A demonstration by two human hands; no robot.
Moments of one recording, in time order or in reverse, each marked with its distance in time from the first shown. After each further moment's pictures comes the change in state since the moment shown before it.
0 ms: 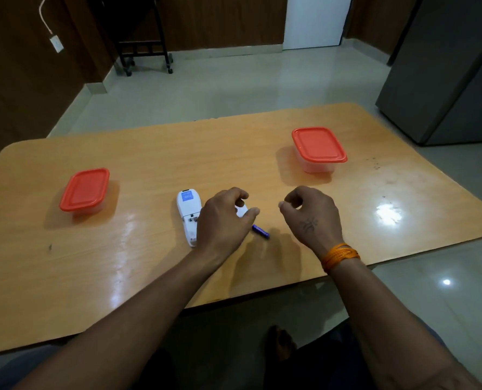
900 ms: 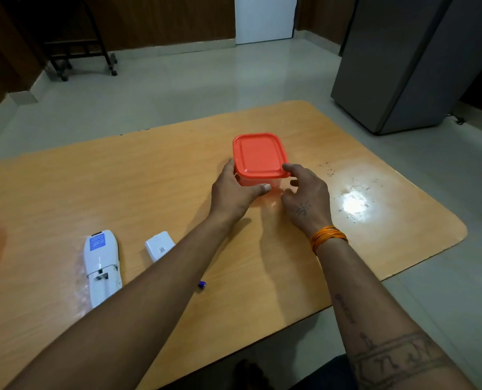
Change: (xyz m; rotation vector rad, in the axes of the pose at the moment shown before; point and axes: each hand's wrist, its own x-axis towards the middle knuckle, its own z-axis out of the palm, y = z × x) left_hand 0.124 0.082 0.148 -0.479 -0.252 -0.159; right_hand 0.126 0.115 -0.020 0.111 0.163 -0.007
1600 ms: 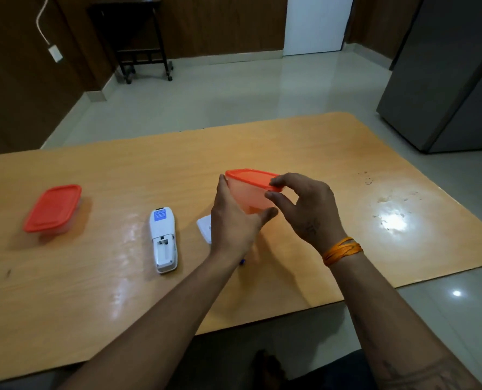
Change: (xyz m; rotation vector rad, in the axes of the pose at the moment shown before) left_hand -0.104 -0.007 -0.067 0.182 0.300 -0.033; right_hand -0.052 -0.075 -0.003 0.050 -0.001 -0.568
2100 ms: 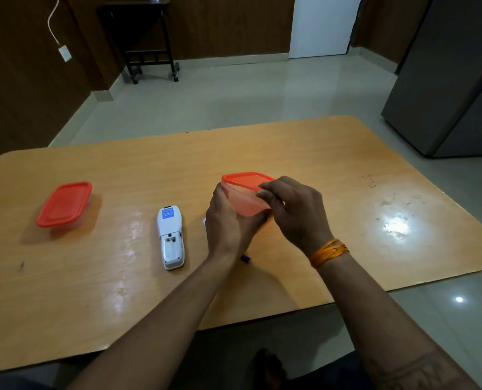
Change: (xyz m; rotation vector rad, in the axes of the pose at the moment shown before) left_hand 0.001 -0.018 -0.011 0.074 0.108 0.050; right_hand 0.000 -0.025 0.013 -0.006 -0.012 -0.130
